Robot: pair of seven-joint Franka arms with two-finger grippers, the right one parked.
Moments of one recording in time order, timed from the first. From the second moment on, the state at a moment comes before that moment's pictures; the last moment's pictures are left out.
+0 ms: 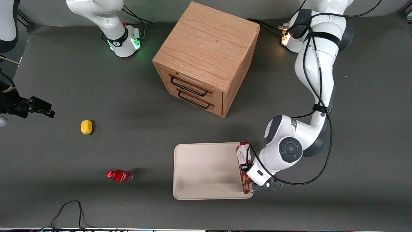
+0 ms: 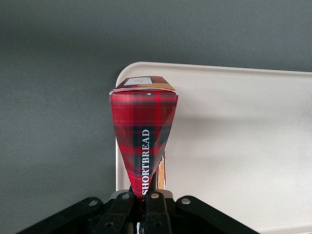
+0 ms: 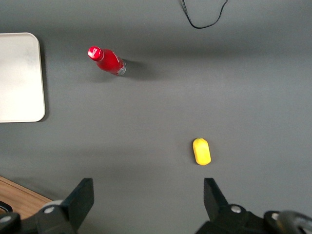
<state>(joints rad) -0.33 1.04 -0.14 -0.88 -0.04 2.06 -0.43</state>
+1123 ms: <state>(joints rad) -0.33 1.07 -0.14 -0.88 -0.04 2.06 -0.43</state>
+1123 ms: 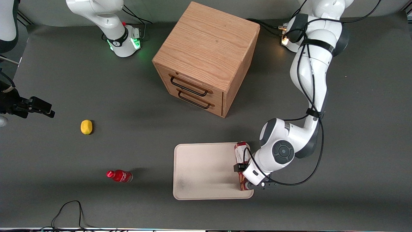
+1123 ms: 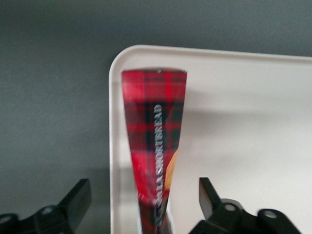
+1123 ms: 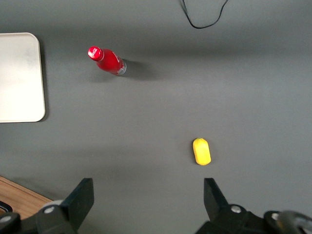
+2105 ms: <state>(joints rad) -0.10 0.52 -0.12 -1.28 -0.03 1.71 -0.12</state>
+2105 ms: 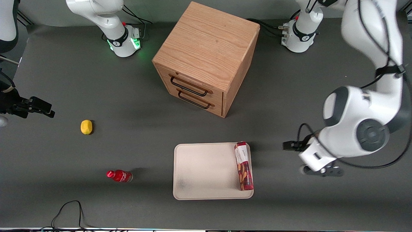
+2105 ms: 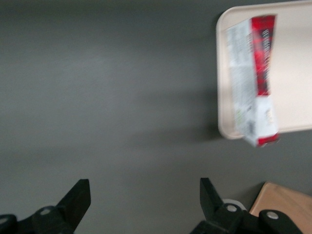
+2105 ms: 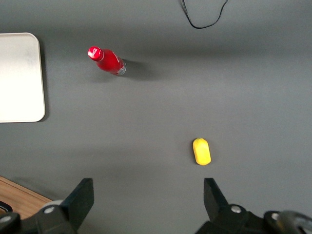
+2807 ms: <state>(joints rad) 0.14 0.14 -0.07 -1.47 0.03 1.41 0.02</state>
